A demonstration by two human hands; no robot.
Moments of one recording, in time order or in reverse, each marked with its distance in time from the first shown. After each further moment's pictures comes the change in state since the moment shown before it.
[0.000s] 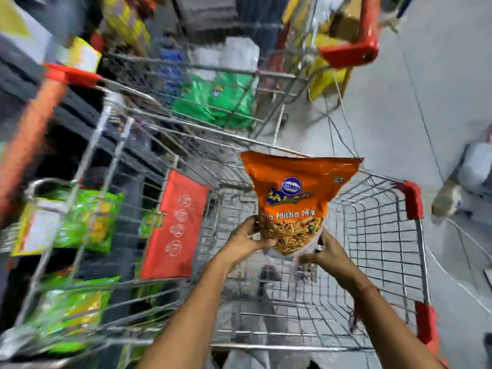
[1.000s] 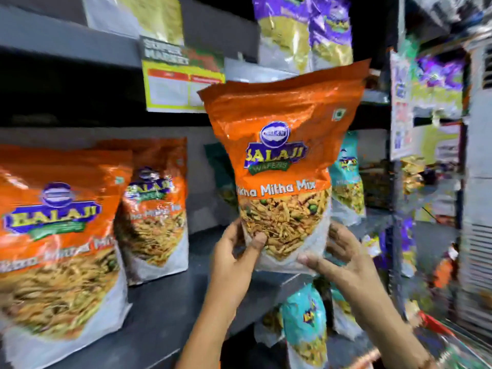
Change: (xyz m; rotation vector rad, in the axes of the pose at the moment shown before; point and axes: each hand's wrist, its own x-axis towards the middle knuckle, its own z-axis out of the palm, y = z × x) left_hand -0.687 0.070 -0.197 -0.064 1.464 1.123; right_hand -0.431 -0.367 0.402 0.118 -0.723 -1.395
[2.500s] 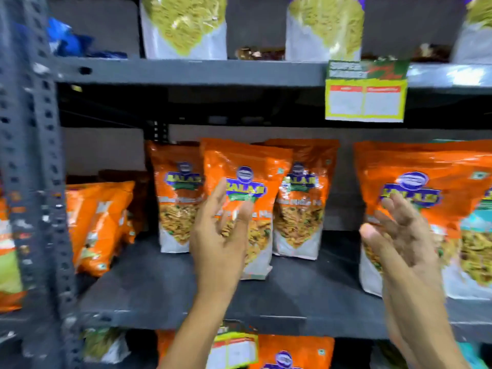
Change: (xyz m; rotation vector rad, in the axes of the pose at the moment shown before) left_hand -0.081 0.110 -0.130 0.375 0.797 0.273; right_hand -0.006 -0.077 0.126 0.551 -0.134 -0.057
